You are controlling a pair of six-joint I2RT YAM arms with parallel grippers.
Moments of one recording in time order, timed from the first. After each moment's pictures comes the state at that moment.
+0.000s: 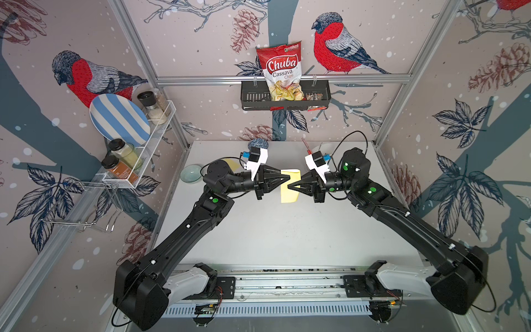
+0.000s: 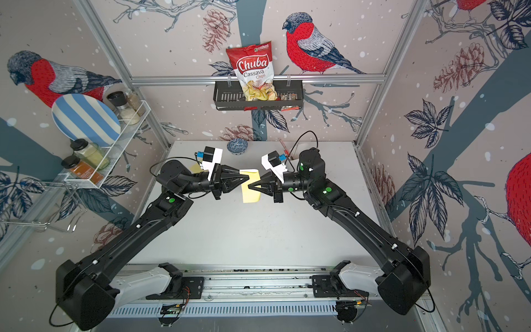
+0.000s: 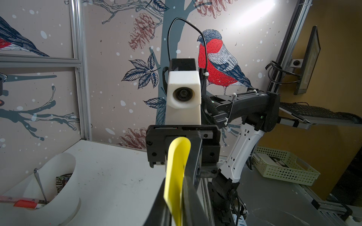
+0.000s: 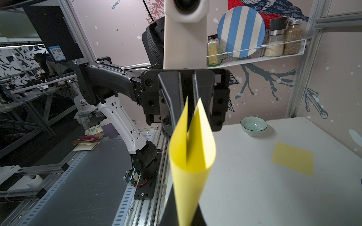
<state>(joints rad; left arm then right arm) -0.51 1.15 0.96 0.45 1.01 -0.34 0.65 1.23 1.11 -0.01 -1.04 0.00</state>
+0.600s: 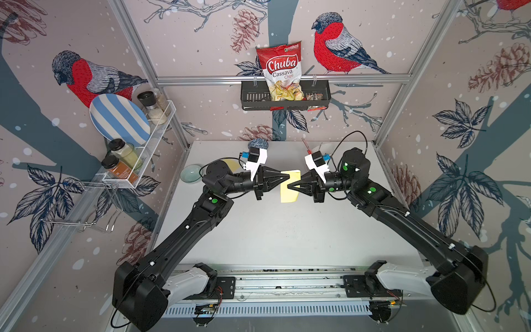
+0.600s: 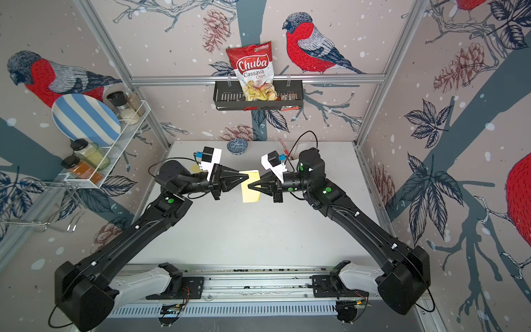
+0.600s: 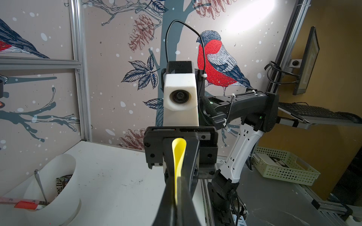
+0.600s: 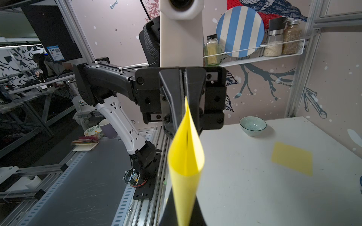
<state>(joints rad) -0.51 1.15 0.96 0.45 1.01 -0.34 0.65 1.23 1.11 -0.01 -1.03 0.00</state>
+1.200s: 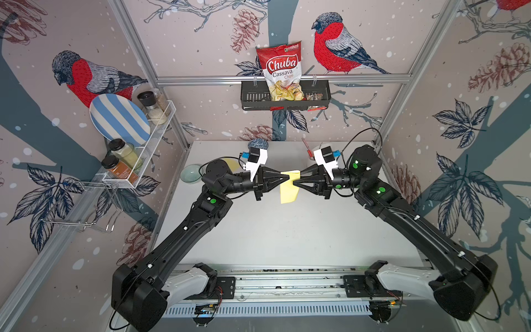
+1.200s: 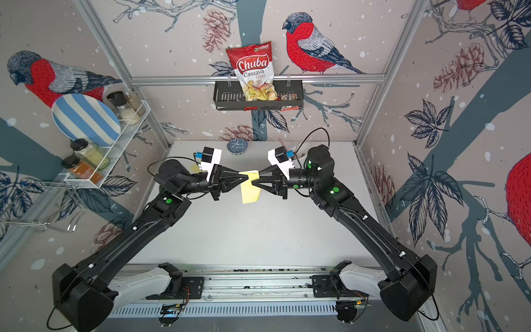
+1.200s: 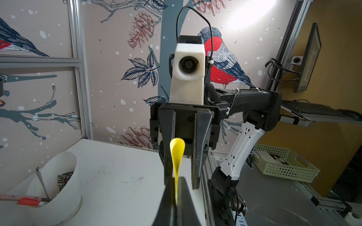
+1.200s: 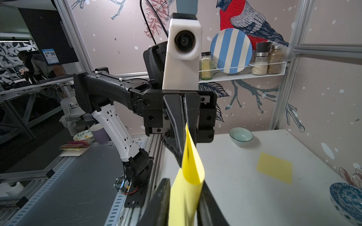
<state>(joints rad) -0.51 1.13 0.98 0.38 1.01 -0.31 0.61 1.19 1.15 -0.01 -1.02 0.00</state>
